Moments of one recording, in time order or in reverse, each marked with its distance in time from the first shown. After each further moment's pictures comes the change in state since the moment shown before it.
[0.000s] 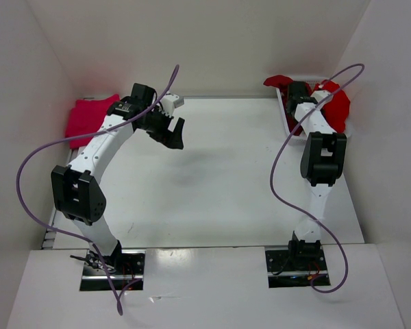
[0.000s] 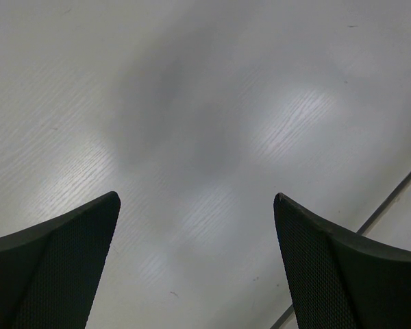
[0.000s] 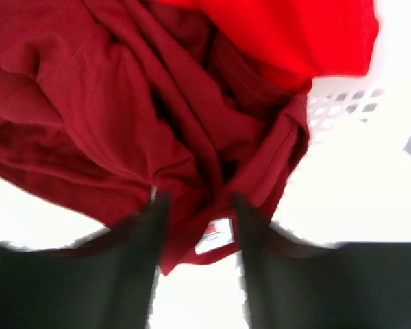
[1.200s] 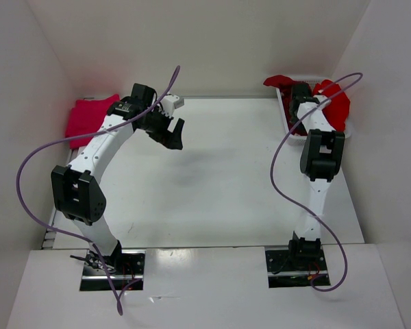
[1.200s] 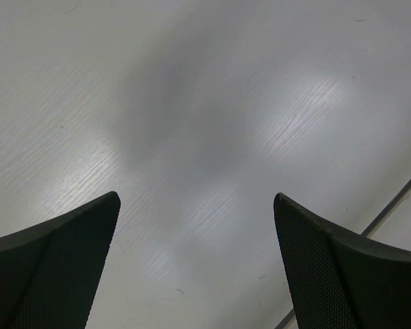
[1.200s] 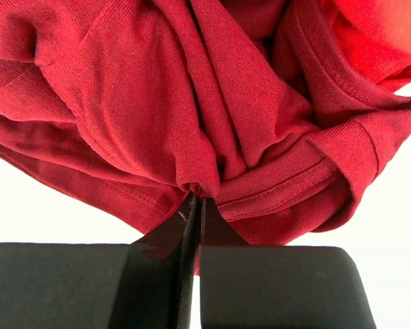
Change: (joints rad) left arm 0.000 0.000 0.000 -0.008 -0.014 0.022; right arm -0.046 0.126 0.122 -0.055 -0.230 0.019
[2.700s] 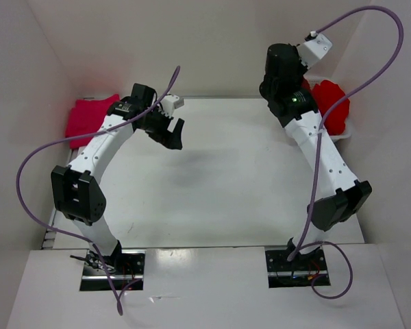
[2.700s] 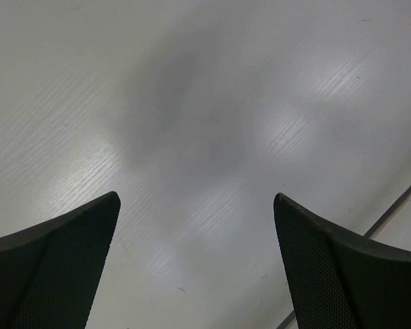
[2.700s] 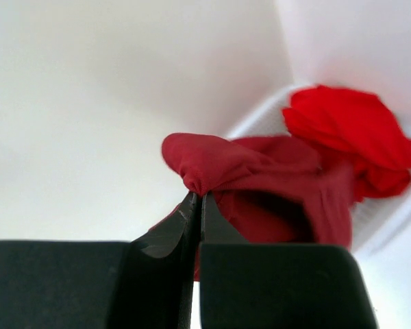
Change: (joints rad) left arm 0.000 -0.001 0.000 0.000 -0.008 0.000; right arm 0.473 -0.678 -0.073 0.340 0.484 -0.175
